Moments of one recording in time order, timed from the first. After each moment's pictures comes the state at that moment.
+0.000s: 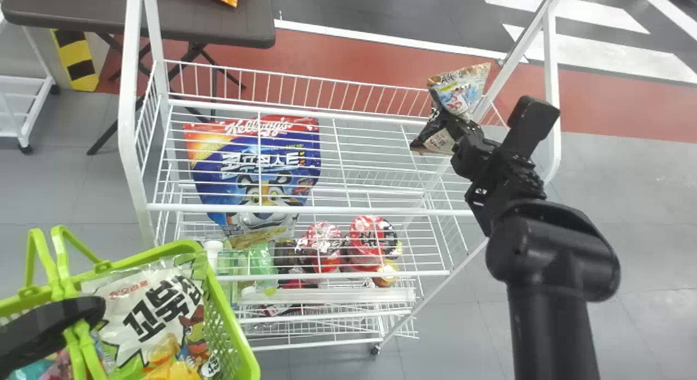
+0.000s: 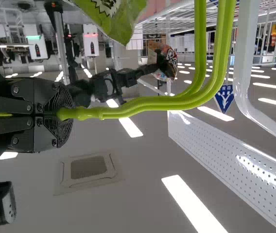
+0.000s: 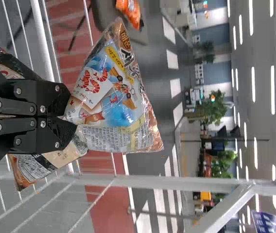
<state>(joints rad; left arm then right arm) 0.20 0.19 0.37 -1.61 0.56 1.44 -1.57 0.00 -0.09 -0.25 -1.83 -0.20 0.52 0.06</state>
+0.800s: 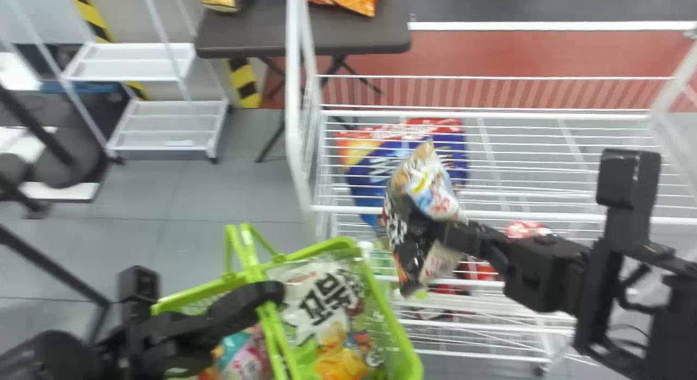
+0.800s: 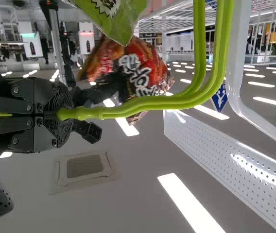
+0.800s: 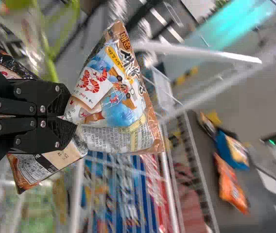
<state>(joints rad) 0.20 0.18 0.39 -1.59 0.57 1.44 -1.57 0.33 -0.09 -0.03 -2.45 -0.62 1.27 0.18</state>
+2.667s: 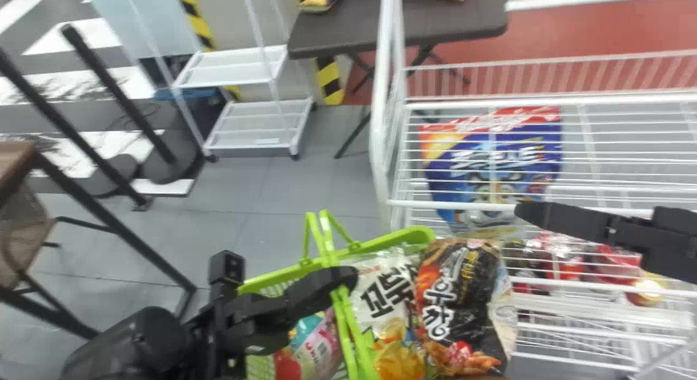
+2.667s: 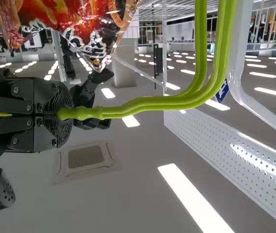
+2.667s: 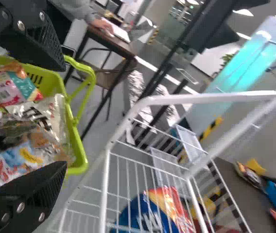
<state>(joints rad) 0.19 0.19 0.37 -1.59 0.62 1.44 -1.57 0.13 -0.03 -0.34 -2.32 -0.92 1.56 0.24</state>
